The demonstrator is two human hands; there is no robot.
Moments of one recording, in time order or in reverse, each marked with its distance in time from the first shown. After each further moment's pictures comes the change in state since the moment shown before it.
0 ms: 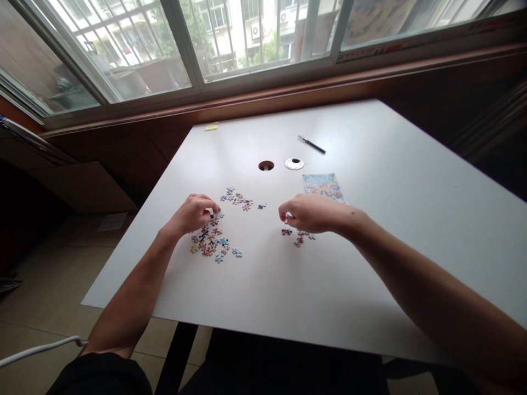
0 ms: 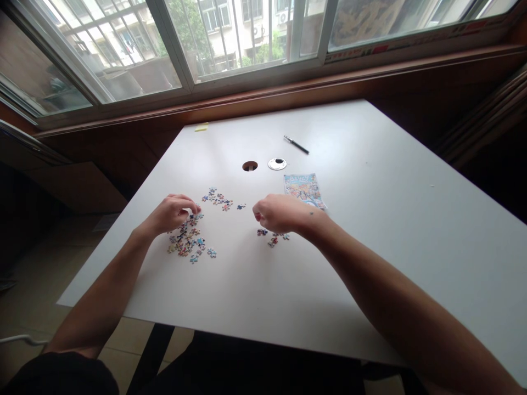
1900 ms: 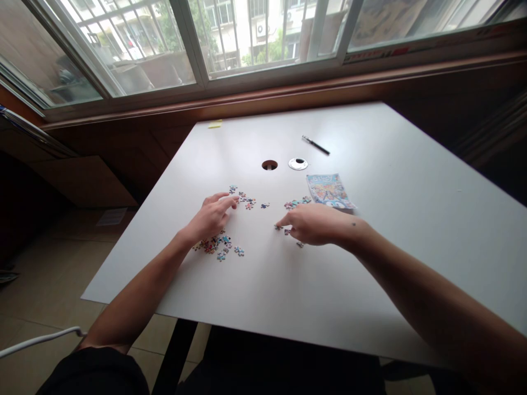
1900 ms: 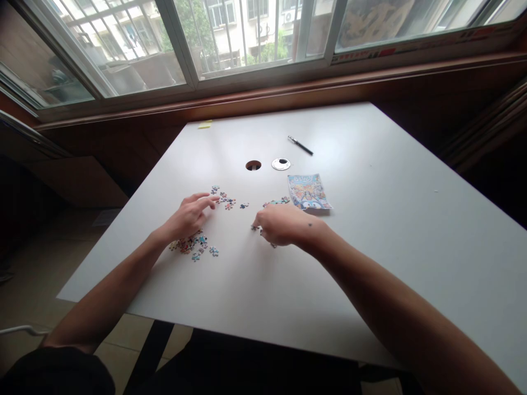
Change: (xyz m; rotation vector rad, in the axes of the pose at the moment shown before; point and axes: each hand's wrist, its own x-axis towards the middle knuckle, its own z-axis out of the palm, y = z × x) left_hand 0.004 0.034 0.025 -0.027 0.013 -0.037; right_hand -0.002 -0.018 0.007 -0.083 -0.096 -0.082
